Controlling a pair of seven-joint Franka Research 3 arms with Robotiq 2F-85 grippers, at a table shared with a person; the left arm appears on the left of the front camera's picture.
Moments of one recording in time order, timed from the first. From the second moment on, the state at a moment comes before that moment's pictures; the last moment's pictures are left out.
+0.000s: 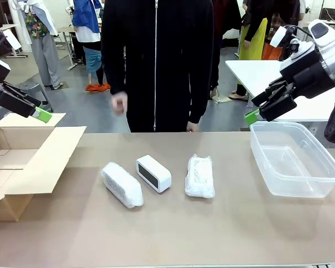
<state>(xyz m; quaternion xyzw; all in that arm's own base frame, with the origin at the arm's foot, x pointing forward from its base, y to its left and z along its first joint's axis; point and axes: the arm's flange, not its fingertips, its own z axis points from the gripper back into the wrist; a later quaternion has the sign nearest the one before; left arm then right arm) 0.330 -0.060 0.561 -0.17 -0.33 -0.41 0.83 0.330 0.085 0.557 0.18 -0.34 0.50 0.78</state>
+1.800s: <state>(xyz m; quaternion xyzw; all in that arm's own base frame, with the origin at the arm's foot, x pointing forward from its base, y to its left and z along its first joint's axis) 0.330 -0.060 0.561 -0.17 -0.33 -0.41 0.83 0.329 0.086 0.558 0.18 -0.34 0.50 0.78</state>
